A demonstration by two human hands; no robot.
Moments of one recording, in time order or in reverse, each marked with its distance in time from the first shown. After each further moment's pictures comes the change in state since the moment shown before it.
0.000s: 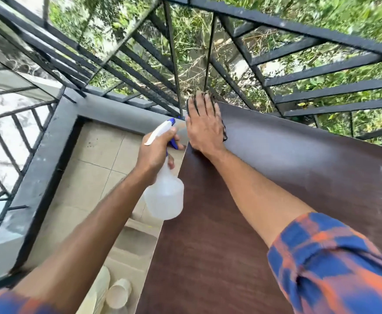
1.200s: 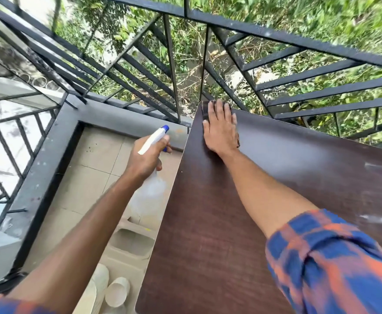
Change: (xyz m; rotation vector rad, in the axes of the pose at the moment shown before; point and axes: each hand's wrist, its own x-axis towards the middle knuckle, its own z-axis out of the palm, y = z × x) left_hand -0.027 -0.003 -0.025 0.287 -0.001 0.135; right_hand -0.024 0.050 -0.010 0.073 -0.045 0.143
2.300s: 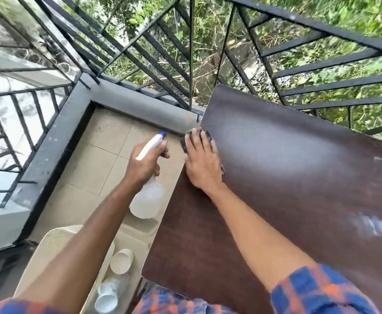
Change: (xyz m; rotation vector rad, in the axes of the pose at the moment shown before) left_hand -0.062 -0.054 -0.032 -0.037 0.061 -0.055; right_hand -0.146 -0.067 0.046 0.004 -0.066 -0.248
